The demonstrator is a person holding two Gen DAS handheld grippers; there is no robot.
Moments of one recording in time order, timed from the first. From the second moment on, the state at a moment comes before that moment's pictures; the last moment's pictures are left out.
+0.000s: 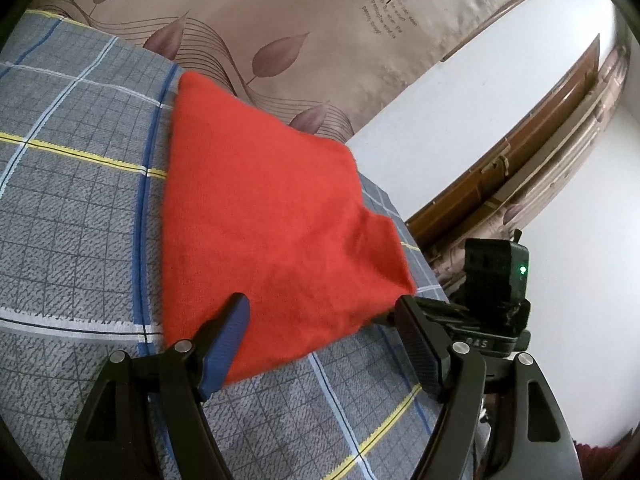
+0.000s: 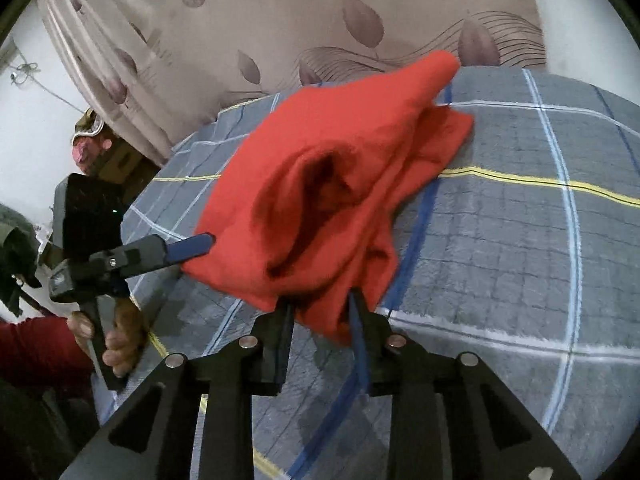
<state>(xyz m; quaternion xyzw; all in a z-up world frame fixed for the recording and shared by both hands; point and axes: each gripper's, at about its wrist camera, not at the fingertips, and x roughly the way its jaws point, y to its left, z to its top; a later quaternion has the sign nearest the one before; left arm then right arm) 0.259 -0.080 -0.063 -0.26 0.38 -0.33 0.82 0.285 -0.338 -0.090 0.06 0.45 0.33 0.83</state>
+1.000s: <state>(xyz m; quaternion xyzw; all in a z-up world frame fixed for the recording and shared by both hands) 0.259 -0.081 -0.063 -0.26 0.38 -0.34 0.82 0.264 -0.319 -0.075 0.06 0.44 0.30 0.84</state>
